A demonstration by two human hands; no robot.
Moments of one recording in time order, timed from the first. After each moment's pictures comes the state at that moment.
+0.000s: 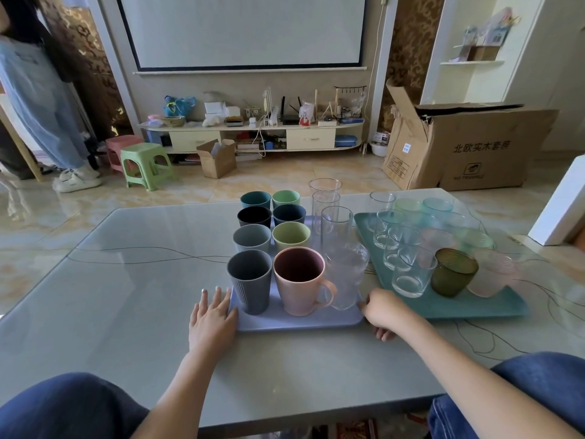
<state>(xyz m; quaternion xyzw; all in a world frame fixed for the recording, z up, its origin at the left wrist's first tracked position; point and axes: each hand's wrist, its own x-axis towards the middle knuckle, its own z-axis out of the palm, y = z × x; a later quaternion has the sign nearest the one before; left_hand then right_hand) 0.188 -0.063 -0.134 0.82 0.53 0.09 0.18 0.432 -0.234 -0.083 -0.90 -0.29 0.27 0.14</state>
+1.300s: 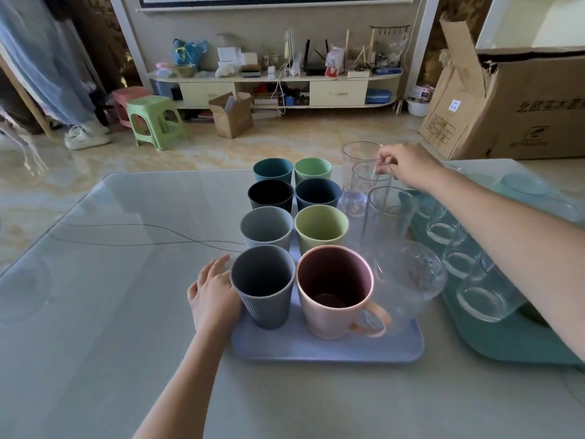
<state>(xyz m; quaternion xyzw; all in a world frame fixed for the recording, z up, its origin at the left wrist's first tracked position) 0.227 -0.011 -0.120 0.76 0.58 0.19 0.22 0.584 -0.041 -0.010 -0.80 -0.56 0.00 0.21</state>
